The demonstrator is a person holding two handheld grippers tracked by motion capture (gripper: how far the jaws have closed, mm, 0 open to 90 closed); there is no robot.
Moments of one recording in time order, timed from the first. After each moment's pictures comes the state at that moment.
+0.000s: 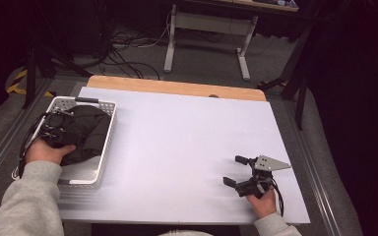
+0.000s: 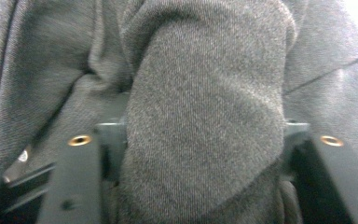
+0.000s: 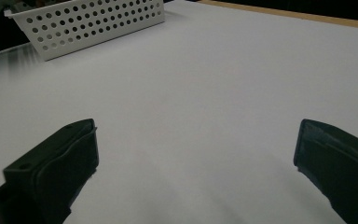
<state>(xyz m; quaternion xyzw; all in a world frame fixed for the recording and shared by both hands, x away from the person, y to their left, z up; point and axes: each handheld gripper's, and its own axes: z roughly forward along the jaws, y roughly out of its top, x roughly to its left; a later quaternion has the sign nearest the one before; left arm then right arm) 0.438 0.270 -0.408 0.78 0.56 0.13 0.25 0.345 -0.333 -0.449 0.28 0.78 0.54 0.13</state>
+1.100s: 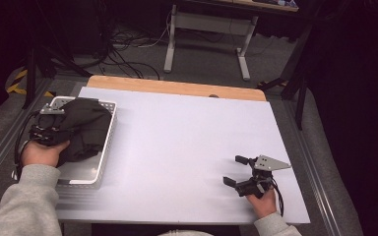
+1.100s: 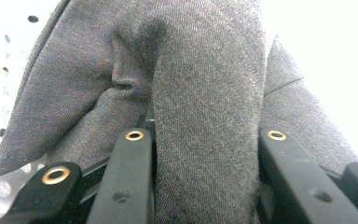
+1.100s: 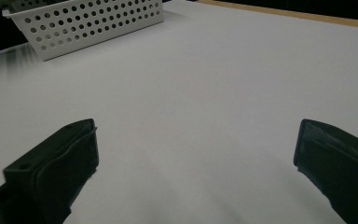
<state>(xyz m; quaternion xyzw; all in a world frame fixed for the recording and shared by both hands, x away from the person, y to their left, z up) 0.412 0.277 -0.384 0.75 0.53 0.20 0.35 0.346 -0.333 -0.449 0.28 0.78 0.54 0.13</state>
